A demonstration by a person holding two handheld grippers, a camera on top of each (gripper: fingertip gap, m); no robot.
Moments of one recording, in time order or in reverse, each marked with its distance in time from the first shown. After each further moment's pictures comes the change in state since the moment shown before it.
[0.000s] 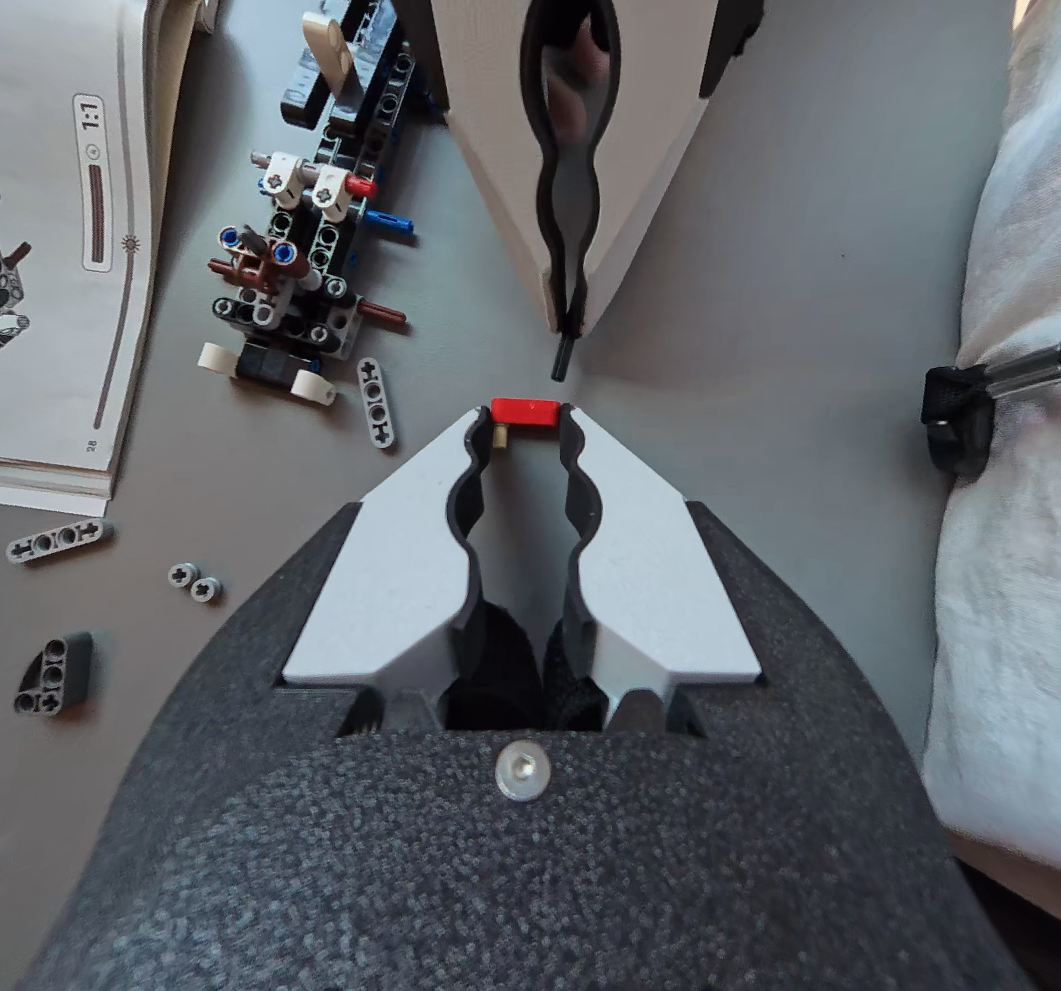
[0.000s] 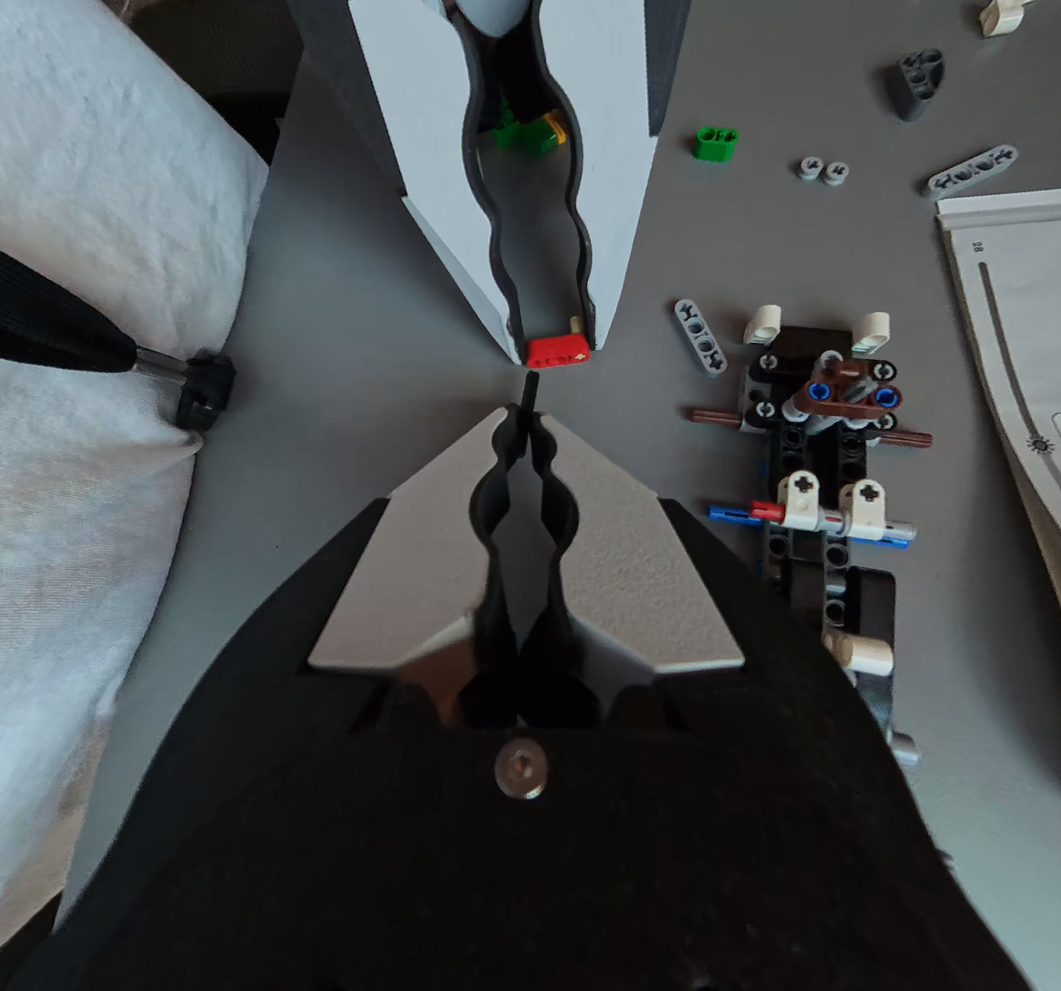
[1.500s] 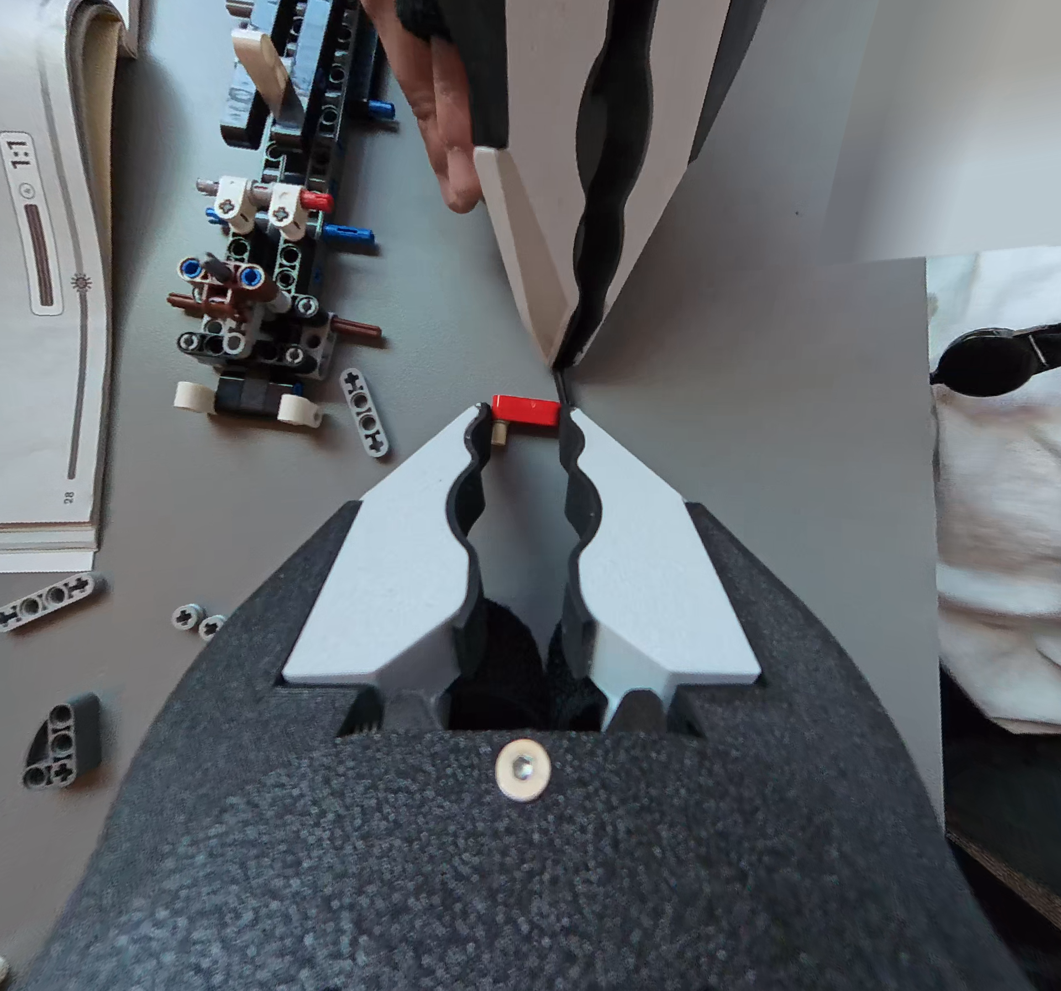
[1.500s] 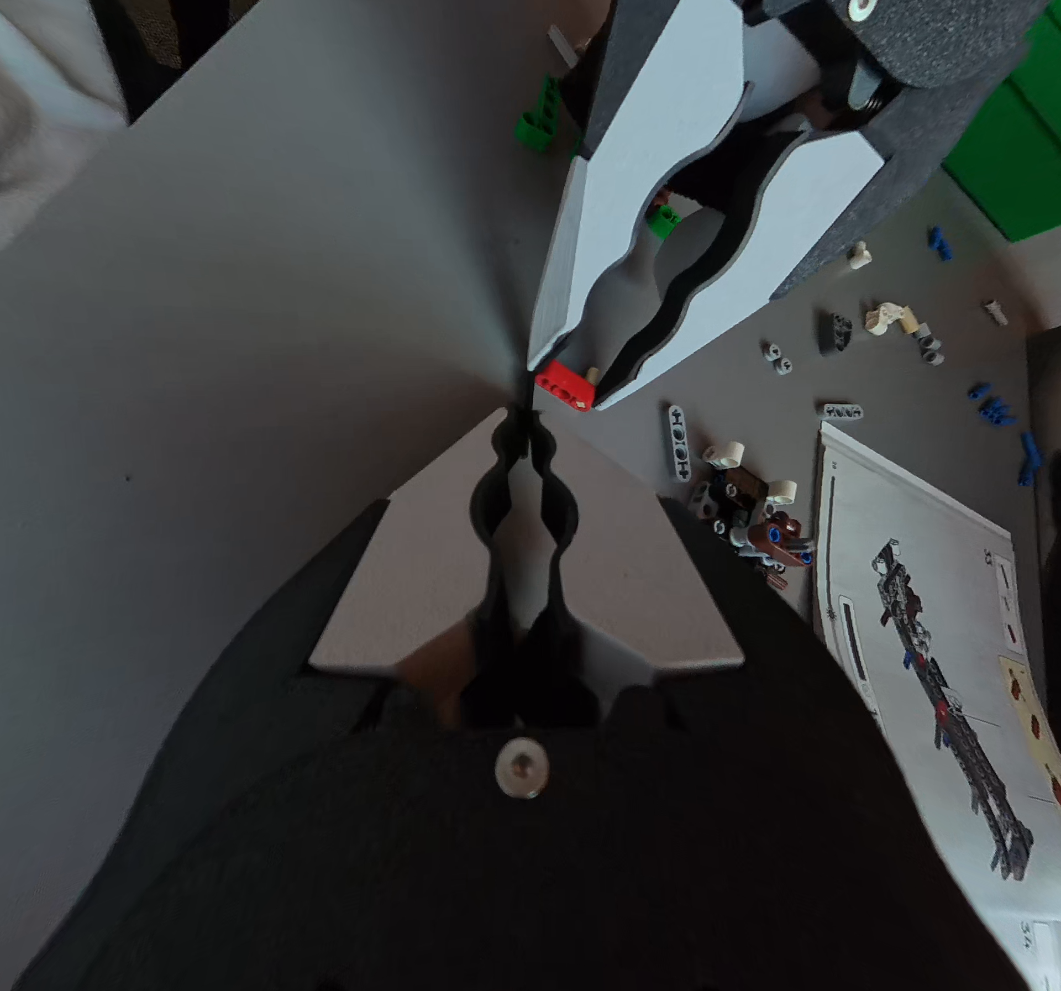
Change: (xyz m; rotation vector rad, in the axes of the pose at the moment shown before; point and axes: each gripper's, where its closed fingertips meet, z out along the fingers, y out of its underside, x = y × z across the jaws) left arm 0.005 0.003 -0.003 0.009 0.126 0.089; right arm -0.002 -0.004 0.016 -0.001 0.182 -0.603
